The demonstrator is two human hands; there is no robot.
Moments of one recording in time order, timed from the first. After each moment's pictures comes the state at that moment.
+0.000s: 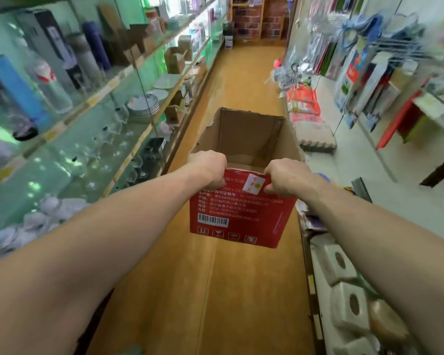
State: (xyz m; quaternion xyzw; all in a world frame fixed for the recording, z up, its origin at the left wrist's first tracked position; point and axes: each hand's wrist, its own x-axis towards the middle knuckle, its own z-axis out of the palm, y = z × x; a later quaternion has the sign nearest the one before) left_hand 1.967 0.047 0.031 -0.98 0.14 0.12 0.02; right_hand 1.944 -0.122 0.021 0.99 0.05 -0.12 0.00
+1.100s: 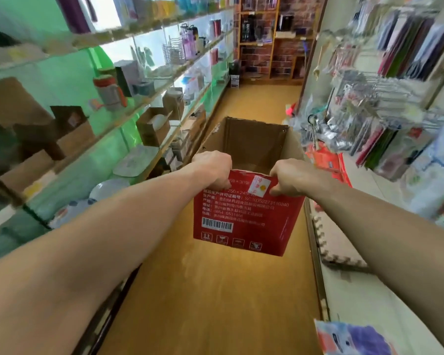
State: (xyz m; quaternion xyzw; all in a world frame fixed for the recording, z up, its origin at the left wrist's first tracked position) left_hand 2.799 -0.098 0.083 -0.99 0.13 0.09 0.01; right_hand 2.784 -0.272 0.074 0.99 0.08 -0.11 0.00
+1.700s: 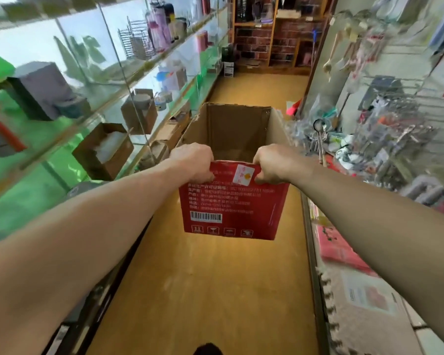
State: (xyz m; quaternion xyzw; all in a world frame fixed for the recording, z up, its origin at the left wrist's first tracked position) left_hand 3.261 -0.170 0.057 -0.99 0.11 0.09 0.01; right_hand 3.256 -0.348 0.060 0.99 0.11 -0.10 0.03
